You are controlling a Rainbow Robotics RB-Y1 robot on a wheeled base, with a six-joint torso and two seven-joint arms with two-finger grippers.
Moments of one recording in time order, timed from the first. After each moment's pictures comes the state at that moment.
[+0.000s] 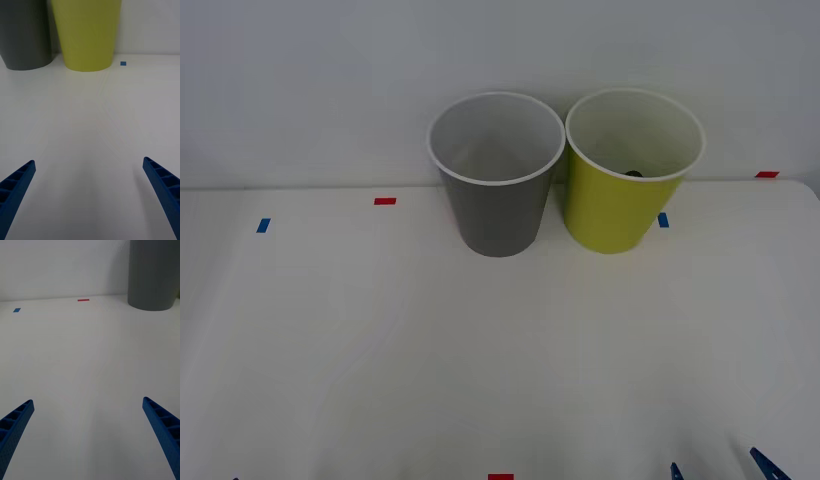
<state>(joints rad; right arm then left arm) 0.92 -0.49 0.30 -1.83 -0.20 -0.59 1.54 1.02 0.56 -0.37 -1.89 0.47 -0.68 -1.78</state>
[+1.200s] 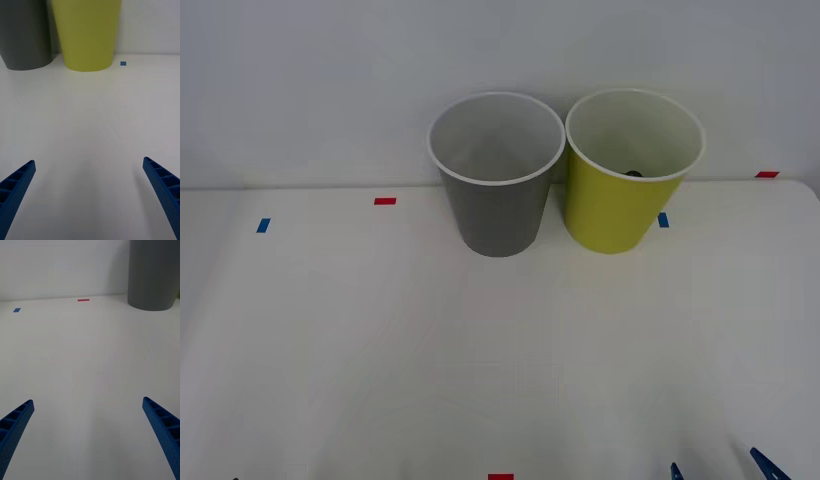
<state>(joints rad) 0.92 -0.49 0.30 -1.83 -0.20 -0.59 1.54 1.02 0.56 -0.37 -1.89 0.47 -0.68 -1.78</state>
